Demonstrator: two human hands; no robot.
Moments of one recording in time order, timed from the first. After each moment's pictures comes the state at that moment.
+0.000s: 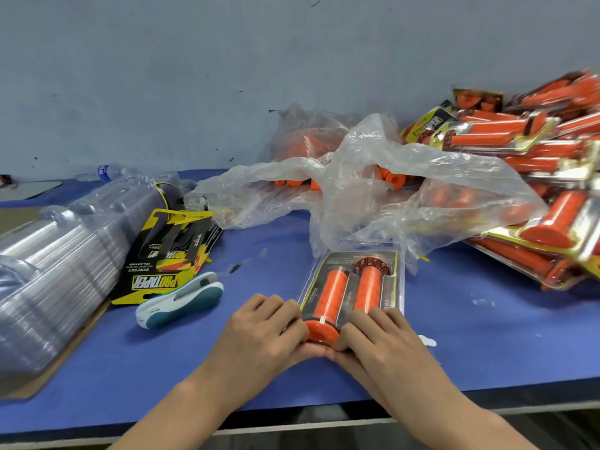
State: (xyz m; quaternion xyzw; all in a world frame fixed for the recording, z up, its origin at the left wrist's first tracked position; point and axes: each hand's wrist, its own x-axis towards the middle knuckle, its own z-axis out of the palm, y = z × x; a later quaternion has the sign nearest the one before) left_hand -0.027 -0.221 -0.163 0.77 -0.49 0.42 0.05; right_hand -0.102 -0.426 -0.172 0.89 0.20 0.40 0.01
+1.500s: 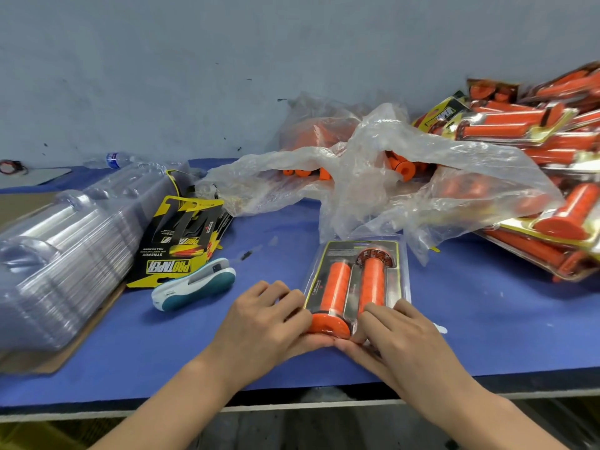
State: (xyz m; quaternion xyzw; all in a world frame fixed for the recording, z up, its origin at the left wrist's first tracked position) left_hand -0.032 -0.209 -0.158 0.75 -0.49 0.44 0.05; right_hand -0.109 -0.425 -0.171 0.90 0.23 0.37 -0.05
